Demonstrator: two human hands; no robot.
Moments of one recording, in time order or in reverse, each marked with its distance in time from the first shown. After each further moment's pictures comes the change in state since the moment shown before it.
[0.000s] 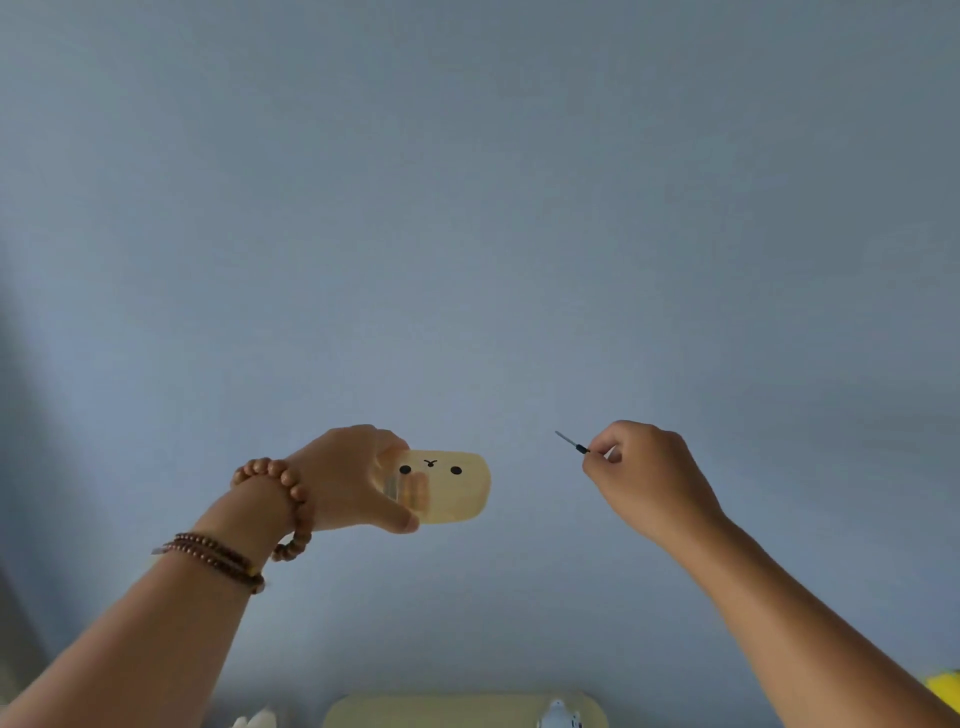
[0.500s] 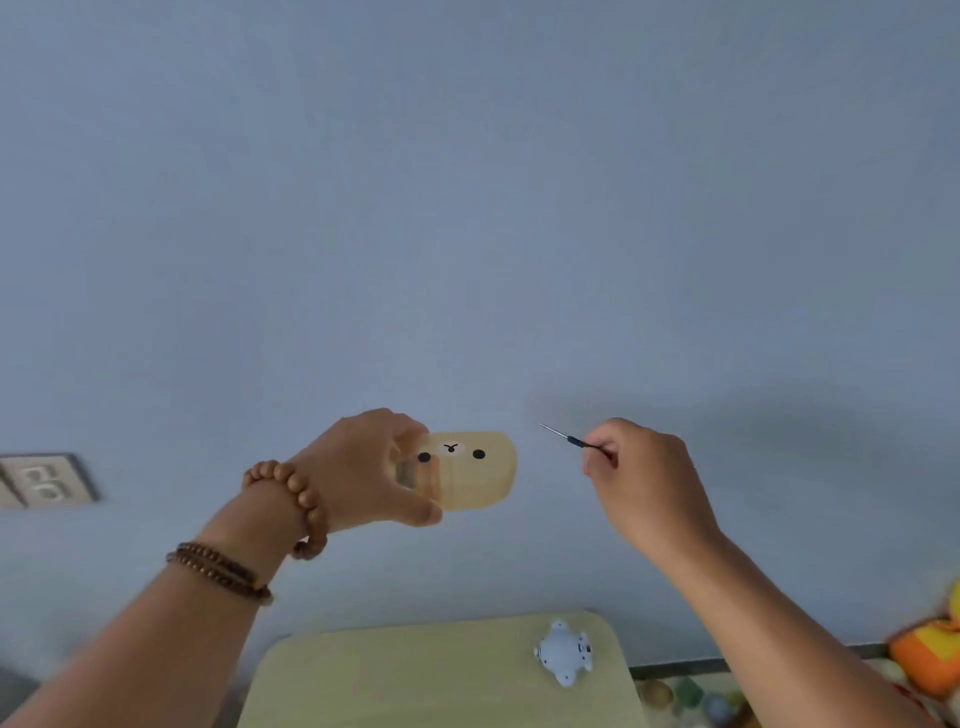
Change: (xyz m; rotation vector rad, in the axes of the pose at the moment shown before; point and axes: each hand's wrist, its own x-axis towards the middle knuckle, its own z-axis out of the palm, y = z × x) left_hand 0.142 -0.123 0.299 -0.080 -0.075 0.059; right_hand 0.039 0.219 0.287 -0.026 0.036 0.045
